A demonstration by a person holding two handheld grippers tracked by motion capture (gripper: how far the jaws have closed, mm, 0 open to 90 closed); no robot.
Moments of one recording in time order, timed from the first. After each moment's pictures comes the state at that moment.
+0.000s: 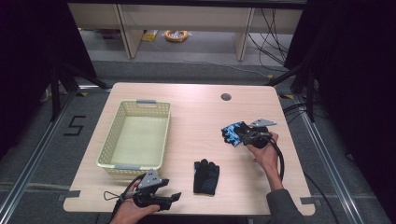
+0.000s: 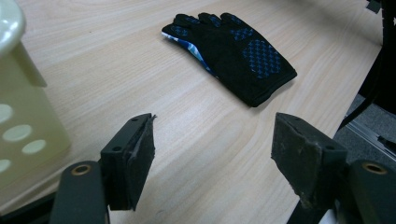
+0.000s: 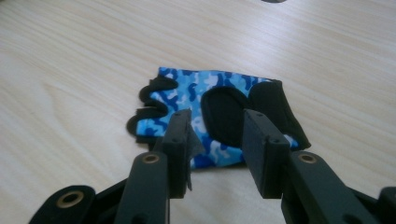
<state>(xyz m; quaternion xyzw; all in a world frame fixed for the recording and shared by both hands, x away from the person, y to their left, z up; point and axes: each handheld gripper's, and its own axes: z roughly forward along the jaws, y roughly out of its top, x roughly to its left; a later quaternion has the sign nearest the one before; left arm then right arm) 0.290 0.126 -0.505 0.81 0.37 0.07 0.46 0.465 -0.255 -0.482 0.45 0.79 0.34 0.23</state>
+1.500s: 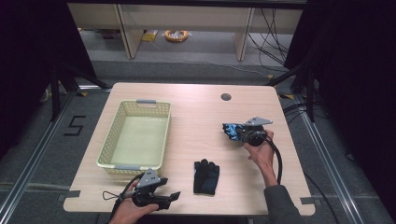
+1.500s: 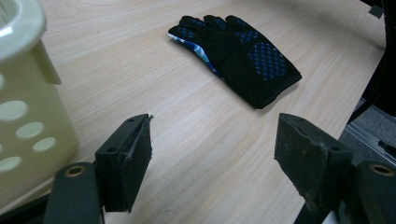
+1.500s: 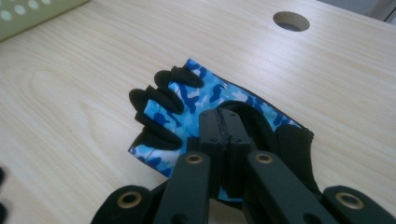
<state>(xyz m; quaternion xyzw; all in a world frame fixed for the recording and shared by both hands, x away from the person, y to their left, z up) 0.292 0.129 -0.507 0.80 0.37 0.07 0.46 0.462 -0.241 -0.472 0.42 0.79 0.37 0.23</state>
